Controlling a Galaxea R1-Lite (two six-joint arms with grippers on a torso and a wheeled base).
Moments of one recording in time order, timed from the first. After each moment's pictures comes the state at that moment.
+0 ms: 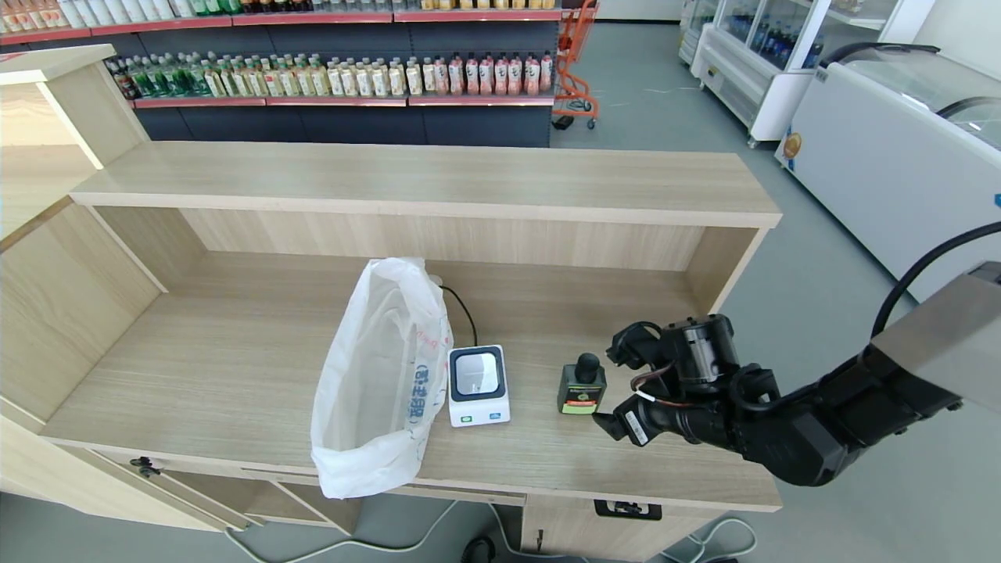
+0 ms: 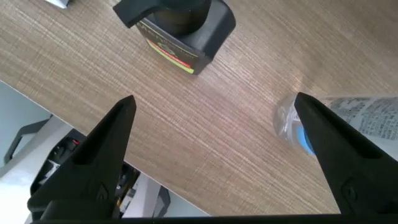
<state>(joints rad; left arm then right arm) 0.00 0.00 0.00 0.00 -0.03 0.01 0.48 2.05 -0.83 -0.61 -0.12 -0.27</state>
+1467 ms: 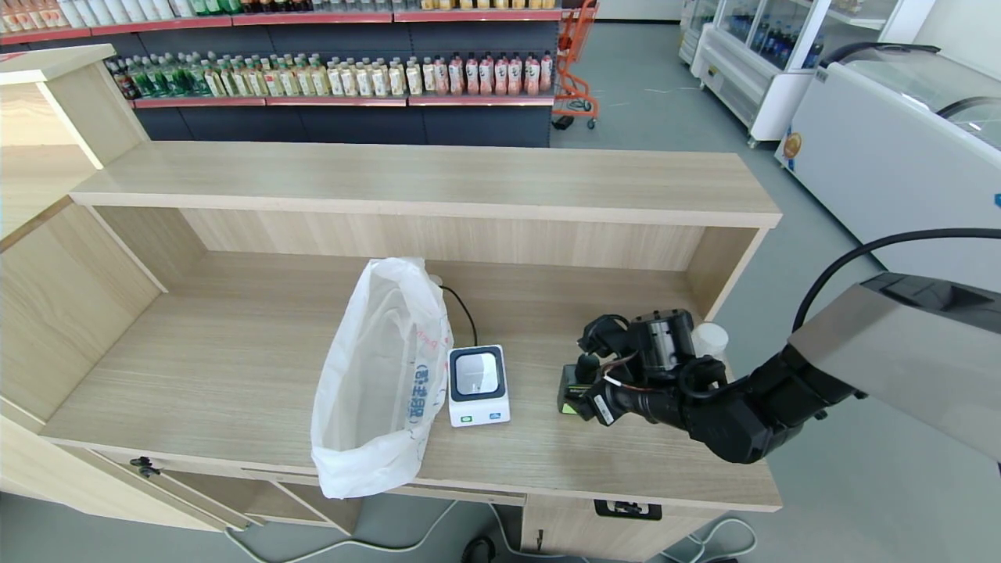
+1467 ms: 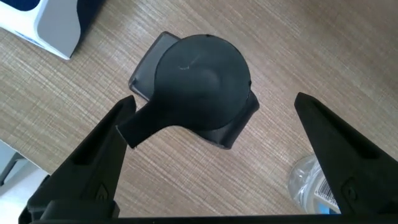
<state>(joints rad) 0.00 0.00 0.00 0.00 -0.03 0.01 0.48 2.22 -1.01 -0.68 -0.07 -0.30</state>
